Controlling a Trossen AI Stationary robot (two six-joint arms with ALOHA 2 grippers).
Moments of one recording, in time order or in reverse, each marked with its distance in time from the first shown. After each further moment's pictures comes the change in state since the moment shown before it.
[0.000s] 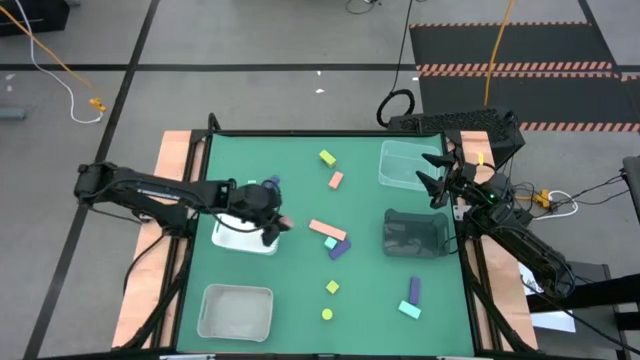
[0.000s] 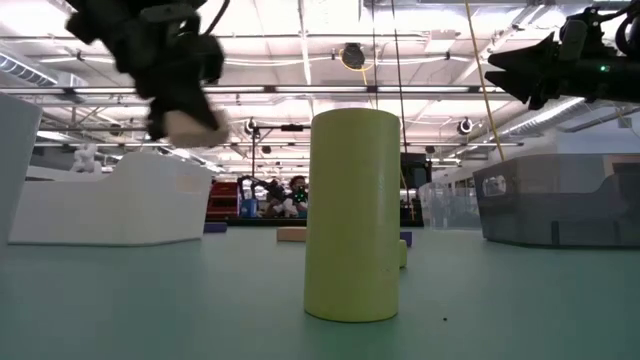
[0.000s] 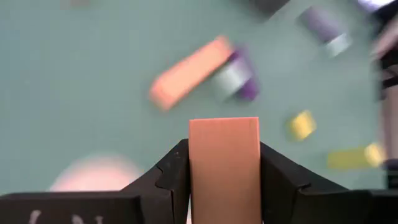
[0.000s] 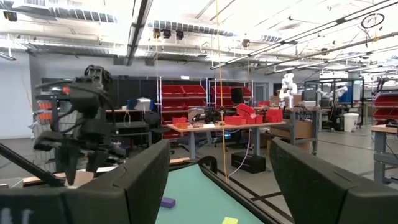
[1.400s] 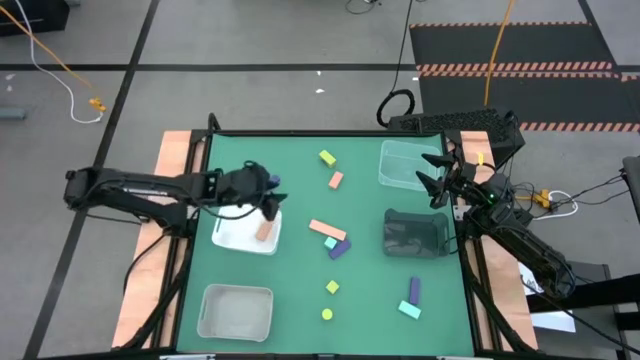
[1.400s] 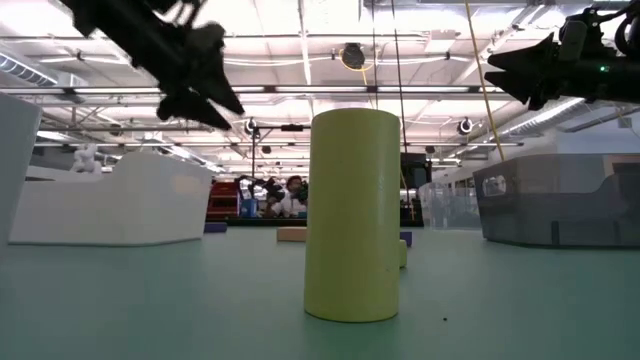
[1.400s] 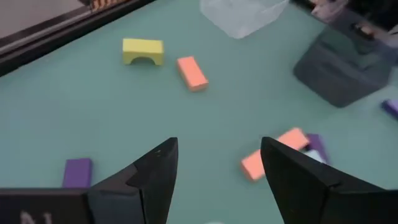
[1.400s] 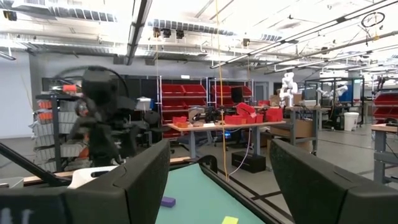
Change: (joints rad) left arm 0.125 -0.085 0.001 0.069 -0.311 0.108; right arm 0.000 0.003 0.000 0.000 0.000 0.000
